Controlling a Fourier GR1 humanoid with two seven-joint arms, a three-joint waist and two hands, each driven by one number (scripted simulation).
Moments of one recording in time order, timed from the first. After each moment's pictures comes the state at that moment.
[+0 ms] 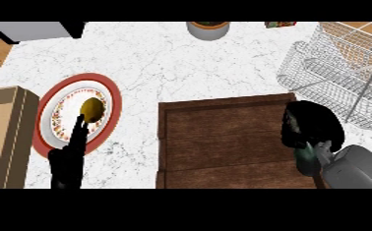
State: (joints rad) left arm 0.15 0.22 -0.16 -1.46 0.09 0.36 0.00; right arm -0.35 -0.70 0.63 -1.54 0.42 0.08 0.92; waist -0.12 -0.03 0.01
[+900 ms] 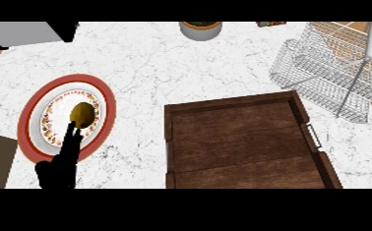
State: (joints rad) left arm 0.22 0.23 -0.13 -1.49 0.11 0.34 -0.04; right arm 0.04 -1.15 -0.29 -1.74 -0.01 -0.12 0.49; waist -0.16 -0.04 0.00
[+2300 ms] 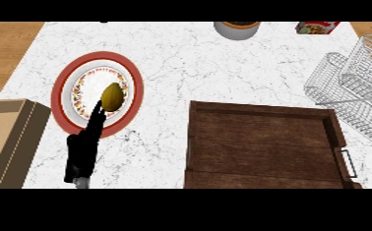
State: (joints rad) left arm 0.05 0.18 -0.17 -1.43 0.03 0.27 0.04; right arm -0.16 -1.15 -0.41 -1.38 0.07 0.10 0.38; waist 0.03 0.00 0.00
